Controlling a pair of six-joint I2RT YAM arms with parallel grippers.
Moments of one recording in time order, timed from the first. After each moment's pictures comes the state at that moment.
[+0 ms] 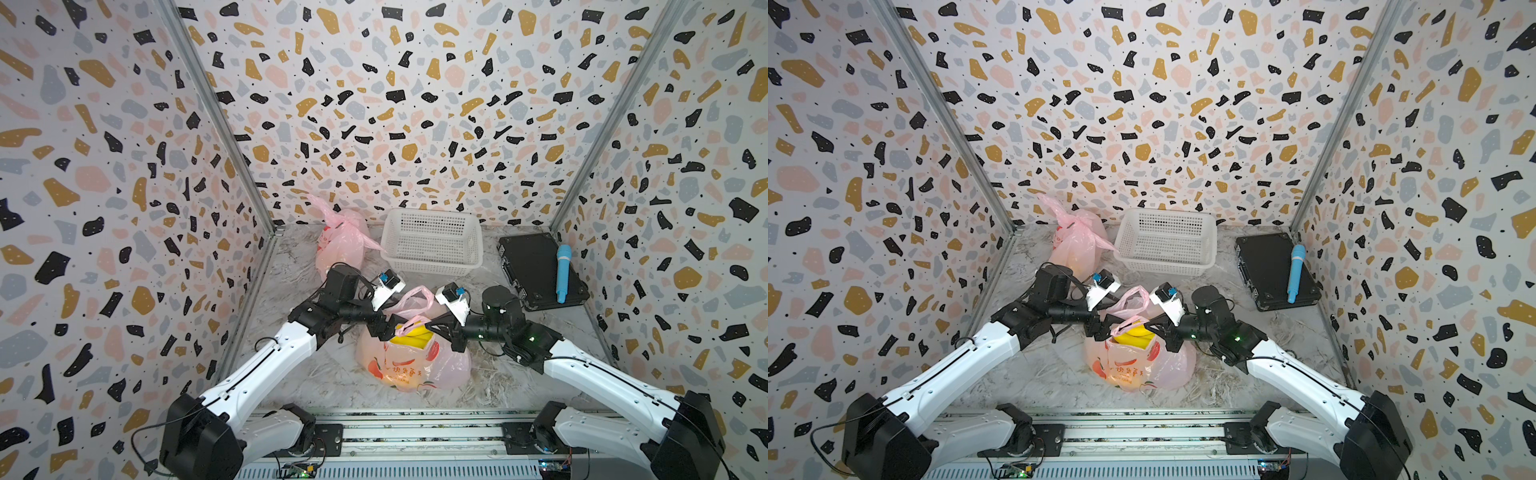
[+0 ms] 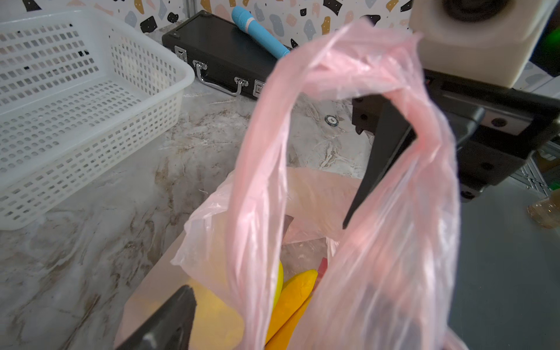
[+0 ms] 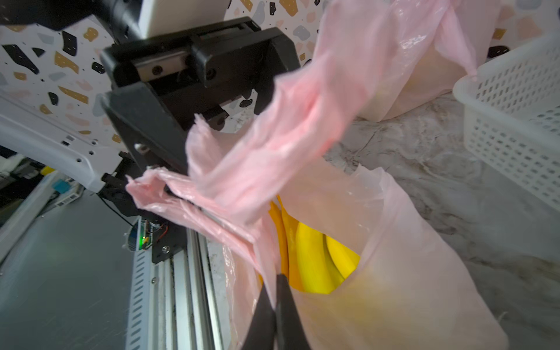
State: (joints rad) left arm -0.50 1.16 0.90 -0.38 0.70 0.19; right arm 0.74 1.08 0.74 -0.09 -0.57 0.12
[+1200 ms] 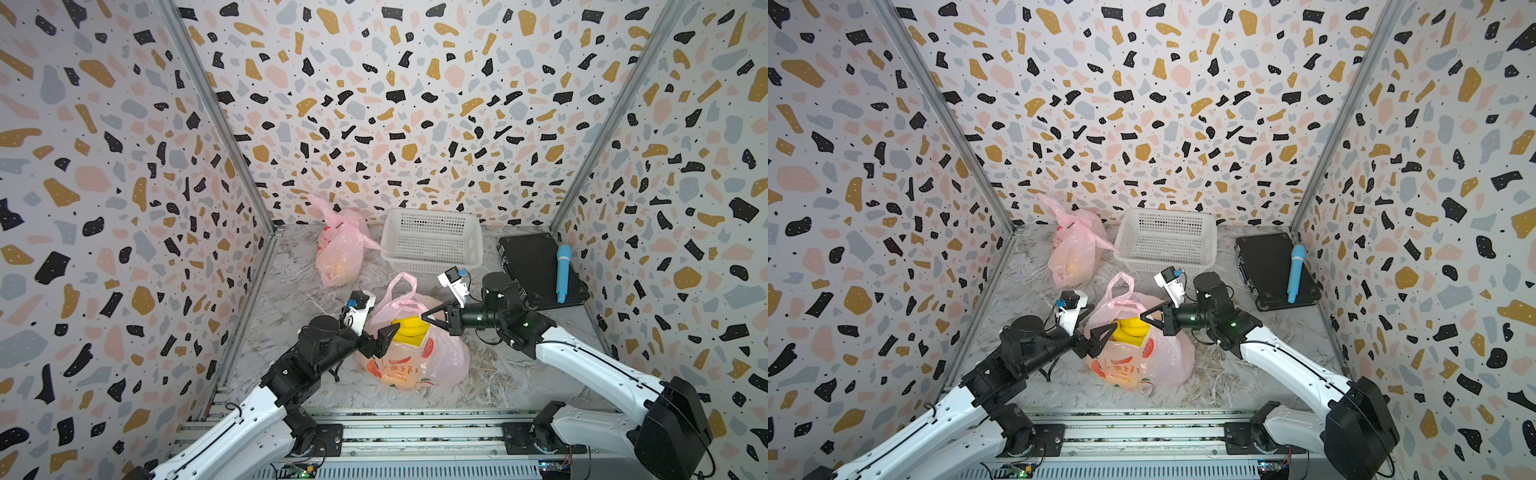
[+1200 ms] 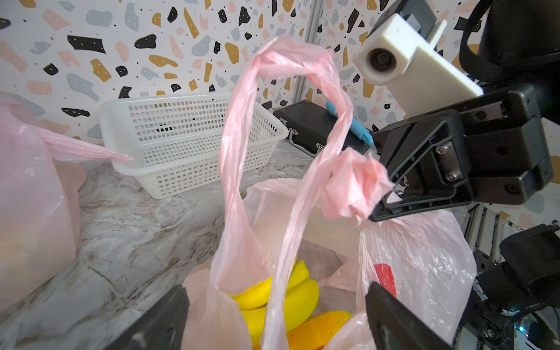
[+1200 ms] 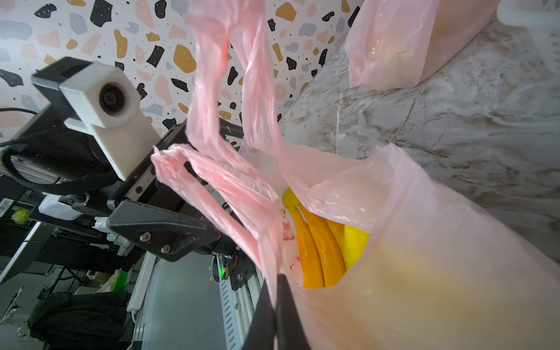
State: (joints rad) left arm -0.69 0.70 0.53 -0.08 0.14 -0.14; right arm 0.66 1.18 0.81 -0.03 -0.74 0.48
